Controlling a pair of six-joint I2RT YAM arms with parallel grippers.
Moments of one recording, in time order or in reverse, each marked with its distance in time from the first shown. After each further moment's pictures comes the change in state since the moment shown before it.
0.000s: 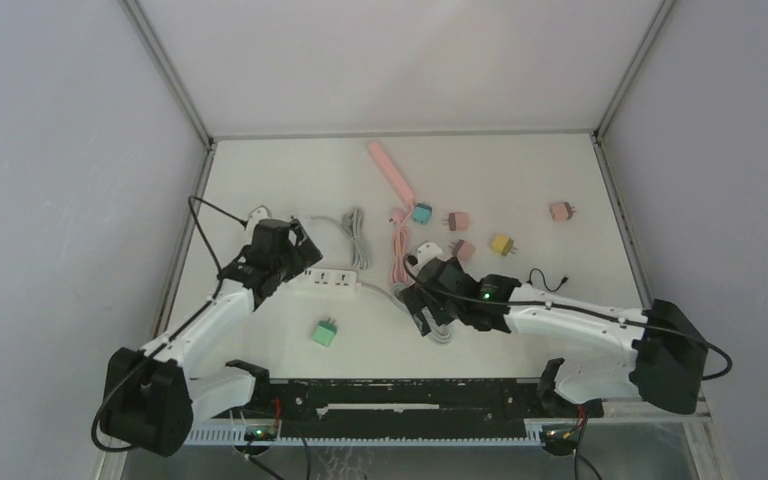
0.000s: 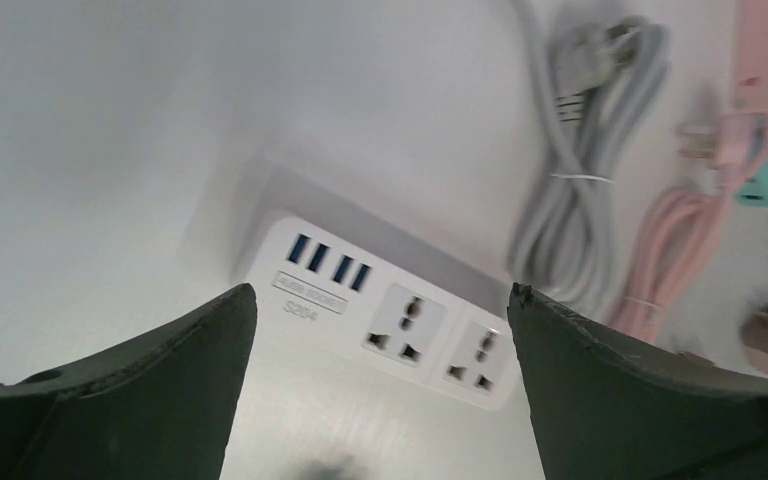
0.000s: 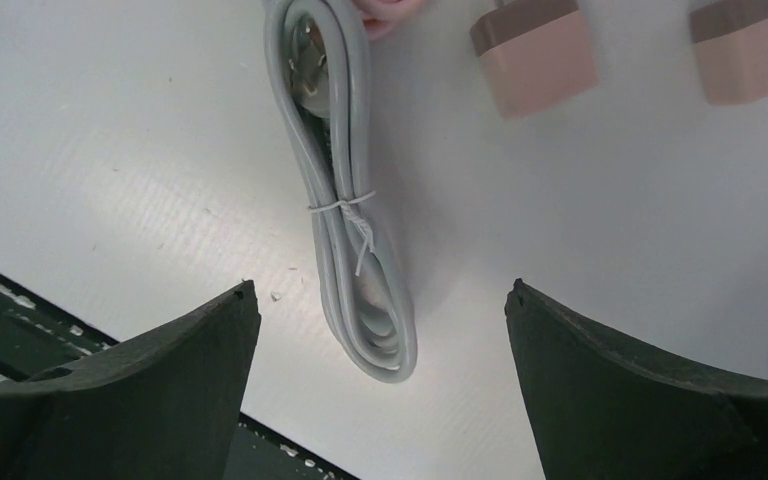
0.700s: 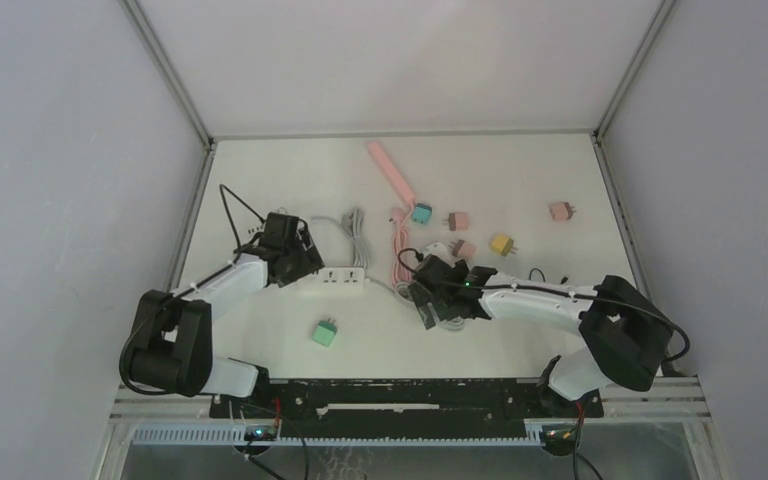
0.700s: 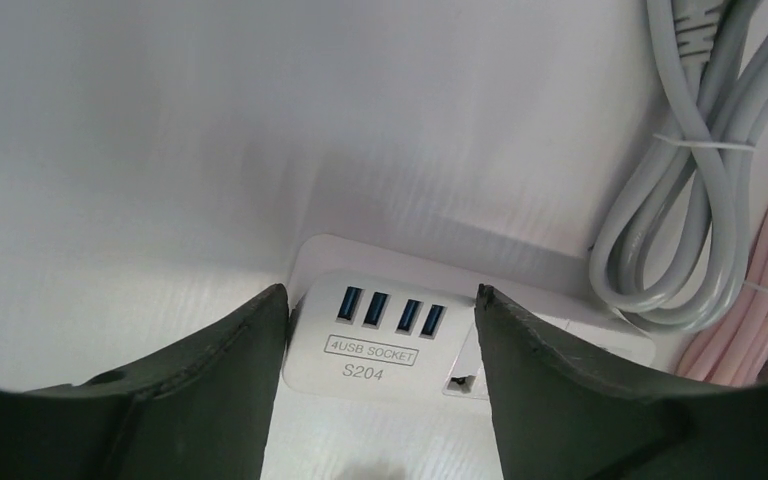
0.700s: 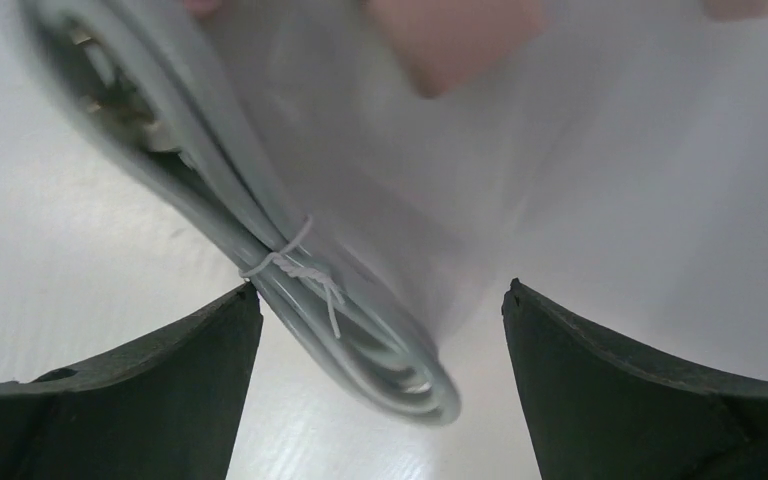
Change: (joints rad) left arm 0.066 0.321 0.078 0.007 0.127 0.122; right arm -0.065 0.248 -0.011 0.051 0.052 0.062
